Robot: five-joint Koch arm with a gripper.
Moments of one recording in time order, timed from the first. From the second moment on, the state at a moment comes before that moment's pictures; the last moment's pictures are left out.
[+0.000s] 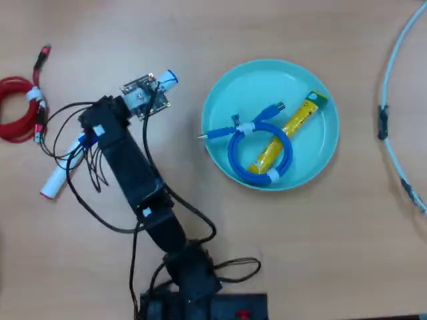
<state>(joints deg) 61.6 62.5 30.1 99.7 -11.8</state>
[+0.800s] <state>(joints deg) 91.5 65.7 30.1 97.8 -11.8</state>
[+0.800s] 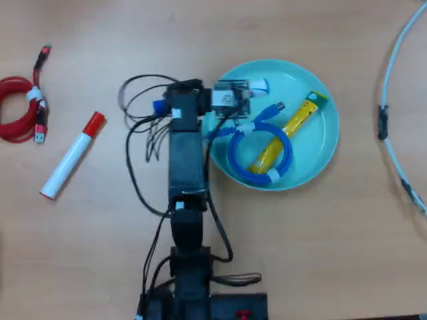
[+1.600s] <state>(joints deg) 112.9 51.1 30.2 81.3 -12.1</state>
